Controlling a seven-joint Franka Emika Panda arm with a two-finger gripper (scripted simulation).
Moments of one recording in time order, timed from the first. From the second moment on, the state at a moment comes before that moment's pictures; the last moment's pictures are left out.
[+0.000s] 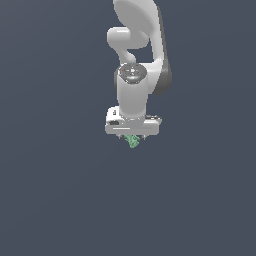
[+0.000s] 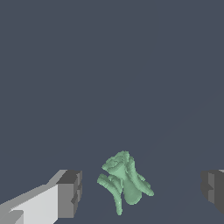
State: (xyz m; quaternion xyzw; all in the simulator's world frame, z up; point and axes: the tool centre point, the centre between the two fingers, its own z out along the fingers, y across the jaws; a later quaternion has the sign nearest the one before) arm -0.007 0.017 0.158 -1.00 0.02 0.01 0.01
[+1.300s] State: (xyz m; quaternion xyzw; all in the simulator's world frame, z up) arm -0.007 -0.008 0.154 -1.00 0.02 0.00 0.01
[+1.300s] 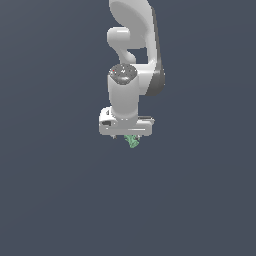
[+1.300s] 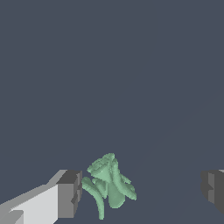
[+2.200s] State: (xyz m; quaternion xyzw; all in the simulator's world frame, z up) arm -0.058 0.015 0.102 -0.98 -0.20 0.00 0.00
